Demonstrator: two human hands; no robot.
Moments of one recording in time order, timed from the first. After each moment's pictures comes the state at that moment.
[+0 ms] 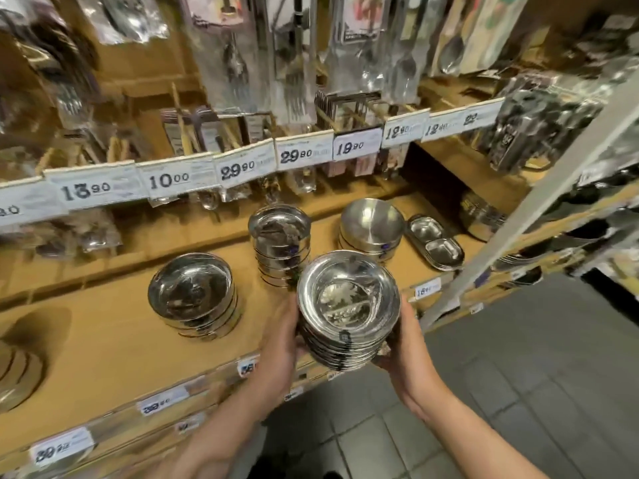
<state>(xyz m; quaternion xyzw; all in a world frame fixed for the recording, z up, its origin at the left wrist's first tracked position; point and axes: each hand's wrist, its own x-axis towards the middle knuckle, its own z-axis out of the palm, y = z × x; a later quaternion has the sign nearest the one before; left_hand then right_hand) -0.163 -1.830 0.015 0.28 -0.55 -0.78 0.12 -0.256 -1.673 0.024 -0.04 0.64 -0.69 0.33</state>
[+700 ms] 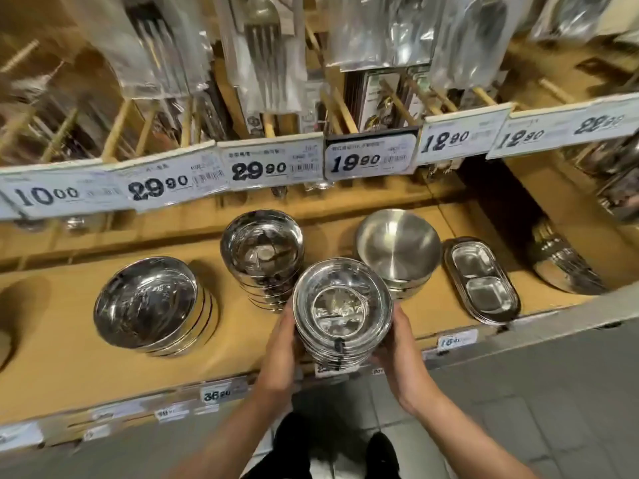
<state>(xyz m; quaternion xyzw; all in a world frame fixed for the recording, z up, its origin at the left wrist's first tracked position) -0.271 -1.839 -0.063 0.42 -0.49 -0.75 0.16 -0.396 -1.715 -0.059 -0.05 0.62 -0.65 0.43</state>
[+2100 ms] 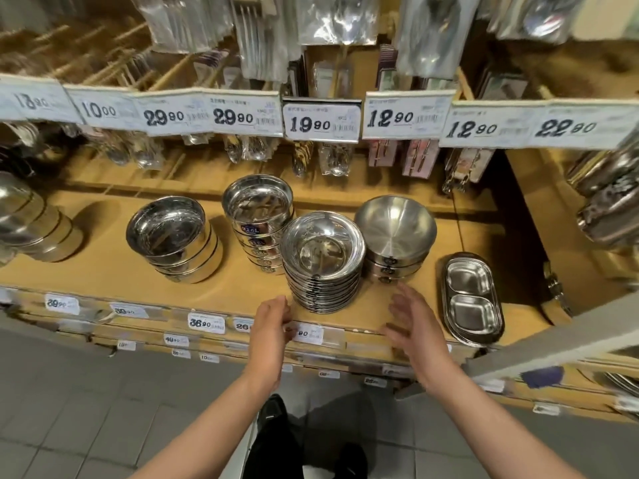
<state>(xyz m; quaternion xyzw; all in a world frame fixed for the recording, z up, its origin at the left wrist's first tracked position) -0.299 -1.749 -0.068 0.57 -0.41 -0.63 0.34 -0.501 -1.653 -0.050 -0.09 0.64 -0.58 0.49</state>
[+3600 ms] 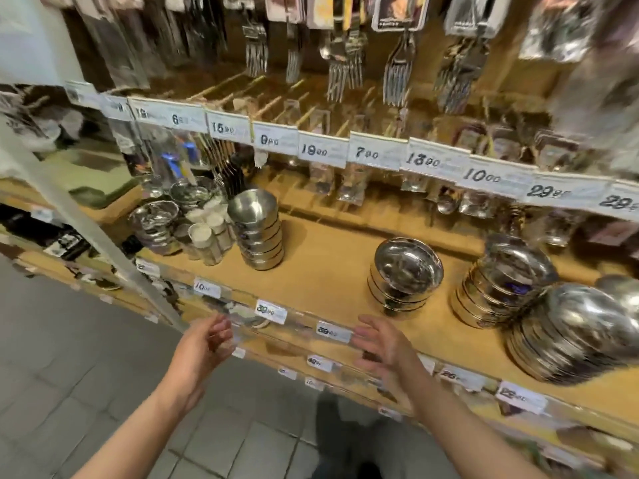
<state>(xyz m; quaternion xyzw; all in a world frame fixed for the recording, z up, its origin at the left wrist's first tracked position) 0.184 -1.922 0.003 0.59 -0.32 -0.62 0.41 -0.102 -1.863 0.026 -0.11 0.63 -0.43 0.63</state>
